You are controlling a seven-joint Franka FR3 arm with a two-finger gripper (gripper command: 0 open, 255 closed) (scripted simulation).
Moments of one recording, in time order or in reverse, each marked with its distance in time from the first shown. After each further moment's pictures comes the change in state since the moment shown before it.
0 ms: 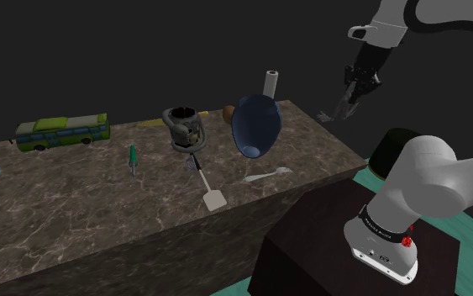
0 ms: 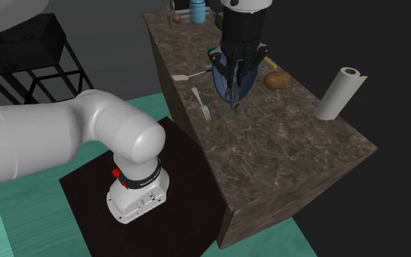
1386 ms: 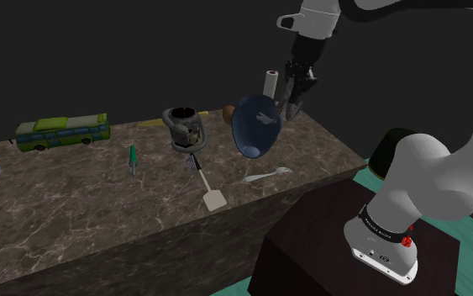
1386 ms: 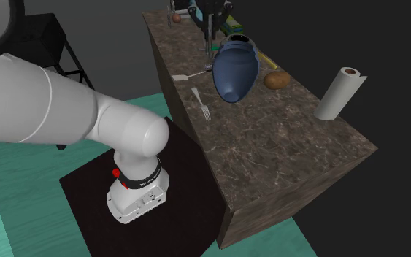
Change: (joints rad) arm 0.201 0.387 0.266 0.196 0.249 0.158 0.325
